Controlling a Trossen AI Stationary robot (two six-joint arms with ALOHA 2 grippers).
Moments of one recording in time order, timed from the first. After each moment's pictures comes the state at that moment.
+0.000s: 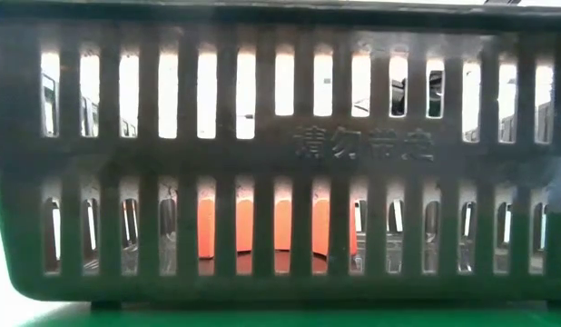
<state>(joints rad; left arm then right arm) -0.48 1.13 0.72 -0.14 -0.67 -0.74 -0.72 1.53 0.72 -0.23 0.13 0.40</state>
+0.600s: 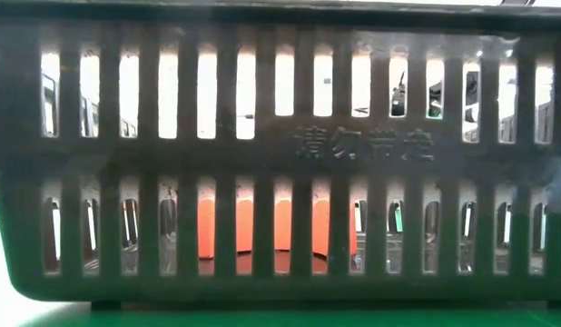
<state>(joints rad) -0.48 1.13 0.72 -0.14 -0.68 -0.74 -0.71 1.53 0.55 -0.01 0.14 0.33</state>
